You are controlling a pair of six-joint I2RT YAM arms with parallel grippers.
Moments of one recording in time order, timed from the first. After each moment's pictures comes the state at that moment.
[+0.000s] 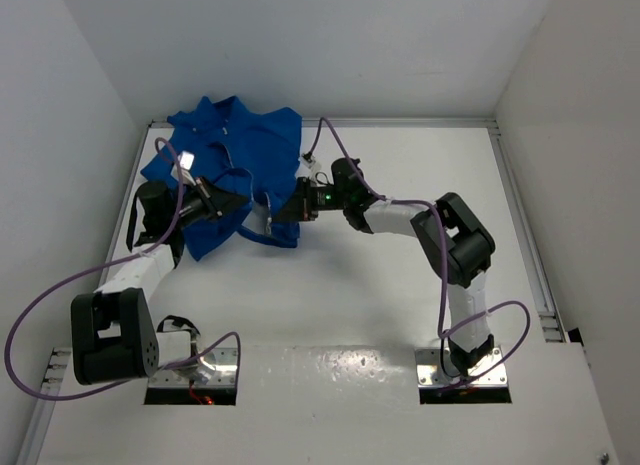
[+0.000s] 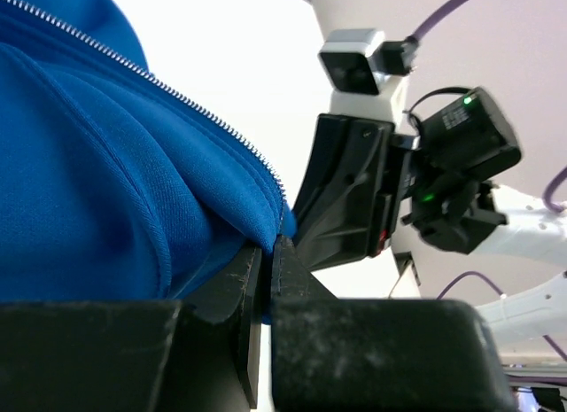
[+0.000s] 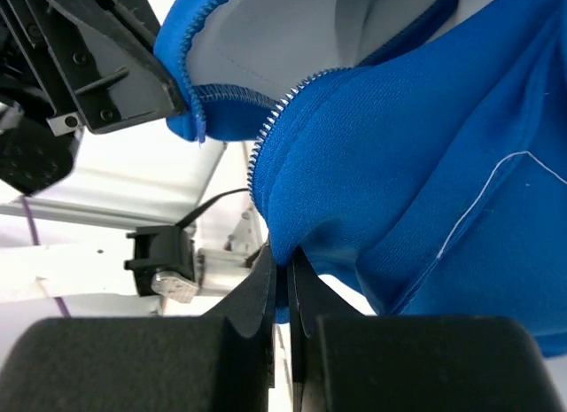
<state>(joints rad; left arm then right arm) 0.14 1.24 0.60 0.44 0.89 -0.75 0.62 2.04 1.18 0.60 -0.82 0.84</state>
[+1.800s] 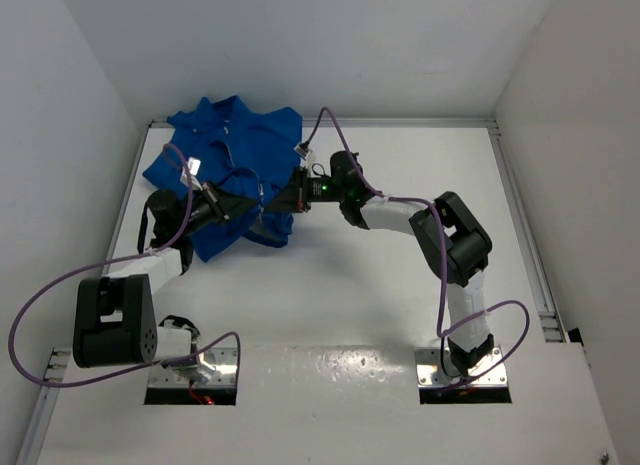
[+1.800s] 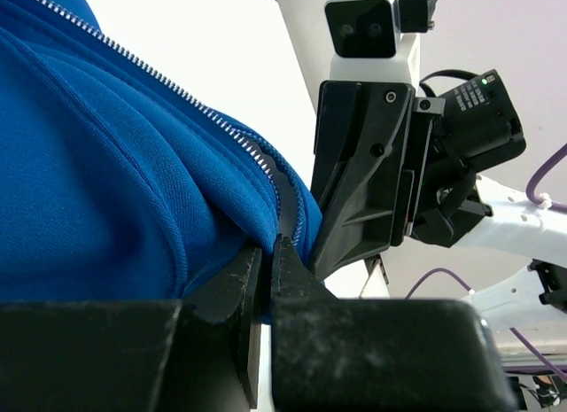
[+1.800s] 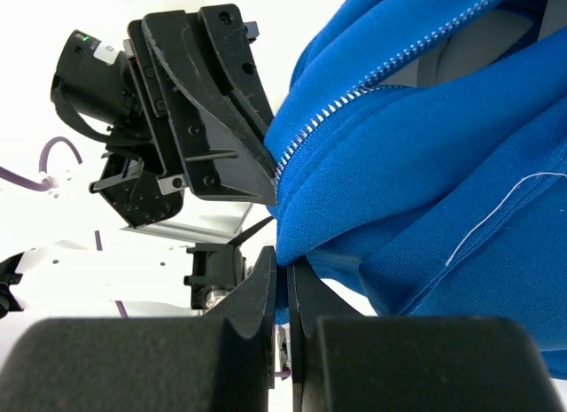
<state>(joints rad) 0.08 1.32 0.51 0.74 0.89 -0.92 0.63 2.06 1.25 0.70 -0.85 1.02</state>
